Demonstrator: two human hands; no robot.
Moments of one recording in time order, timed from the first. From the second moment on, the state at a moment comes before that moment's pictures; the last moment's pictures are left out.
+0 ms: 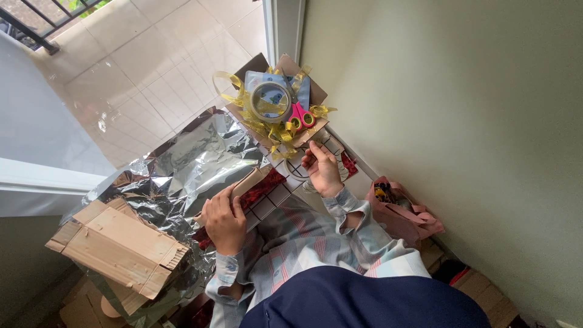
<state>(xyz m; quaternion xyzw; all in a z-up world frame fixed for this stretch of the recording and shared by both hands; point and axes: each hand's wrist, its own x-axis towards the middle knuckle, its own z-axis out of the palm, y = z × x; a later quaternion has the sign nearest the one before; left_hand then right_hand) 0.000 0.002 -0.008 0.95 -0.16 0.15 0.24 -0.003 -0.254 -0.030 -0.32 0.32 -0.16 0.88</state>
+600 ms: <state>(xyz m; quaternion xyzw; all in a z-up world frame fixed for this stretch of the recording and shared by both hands) -0.001 -0.002 0.001 0.95 -0.15 0.16 0.24 -0.015 -0.241 -0.001 -0.39 0.26 -0.19 0.86</state>
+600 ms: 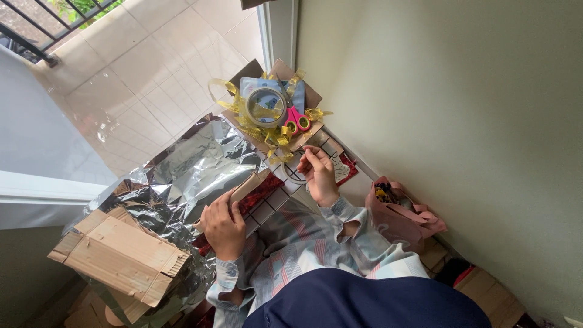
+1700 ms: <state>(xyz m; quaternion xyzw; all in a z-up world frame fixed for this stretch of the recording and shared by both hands) 0.001 0.029 0.013 0.97 -0.17 0.08 0.18 0.015 -0.155 0.014 -0.89 -0.18 -0.09 0.41</state>
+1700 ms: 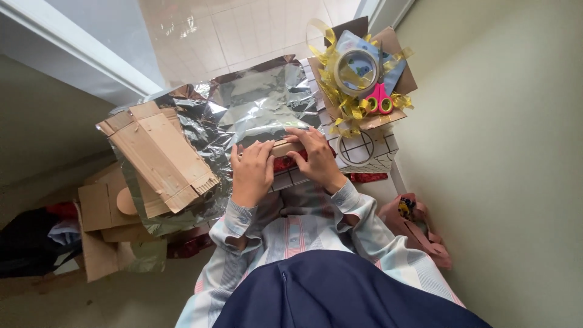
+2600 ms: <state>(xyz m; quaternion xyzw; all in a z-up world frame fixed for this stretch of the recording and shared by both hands) -0.003 0.022 0.004 0.97 -0.12 0.06 0.22 0.017 -0.155 0.047 -0.86 -0.15 -0.08 0.48</state>
